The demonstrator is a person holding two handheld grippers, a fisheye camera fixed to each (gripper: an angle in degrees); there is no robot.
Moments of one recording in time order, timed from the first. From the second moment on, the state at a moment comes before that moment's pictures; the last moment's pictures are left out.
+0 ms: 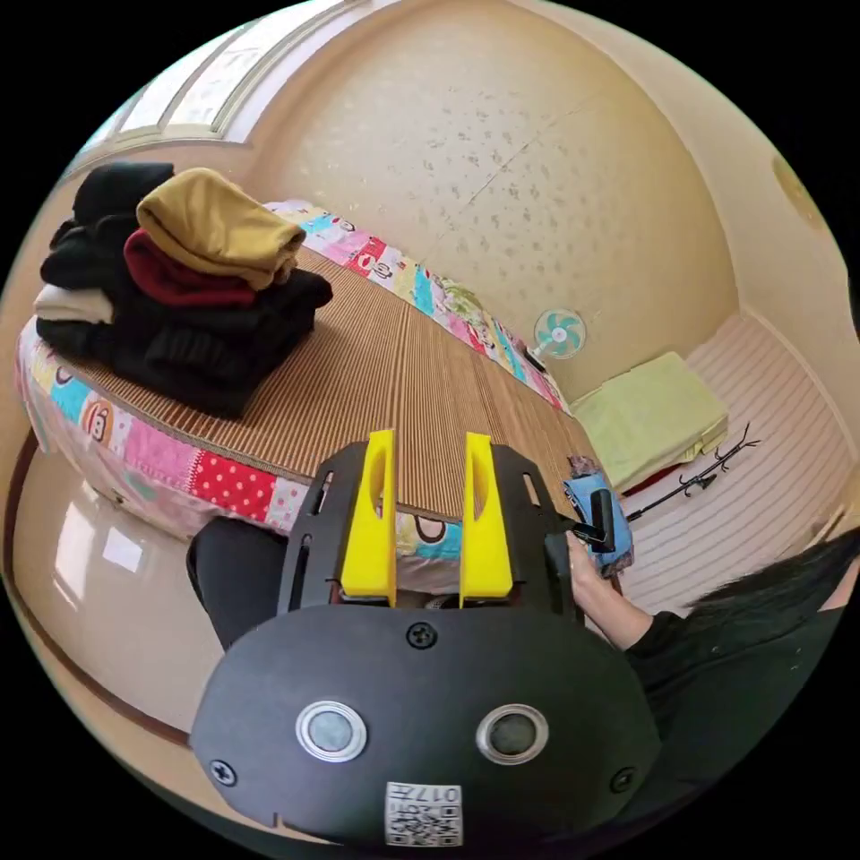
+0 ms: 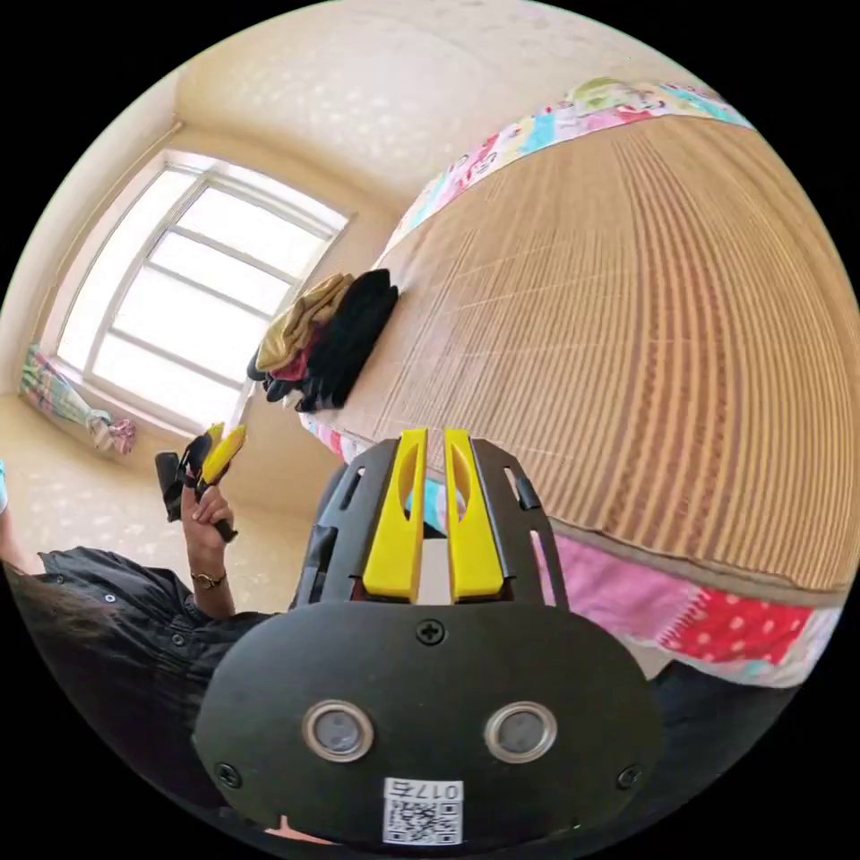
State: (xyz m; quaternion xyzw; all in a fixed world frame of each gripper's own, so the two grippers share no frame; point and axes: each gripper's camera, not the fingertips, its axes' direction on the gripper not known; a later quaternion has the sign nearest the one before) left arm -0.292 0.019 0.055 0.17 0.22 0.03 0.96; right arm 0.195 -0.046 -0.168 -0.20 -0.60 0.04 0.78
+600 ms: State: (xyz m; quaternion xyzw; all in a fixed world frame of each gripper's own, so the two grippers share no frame) left arm -0.089 -0.029 0.141 0.01 0.28 0.12 0.95; right arm 0.380 -0.071 -0.124 -0.03 -0.30 0.32 0.90
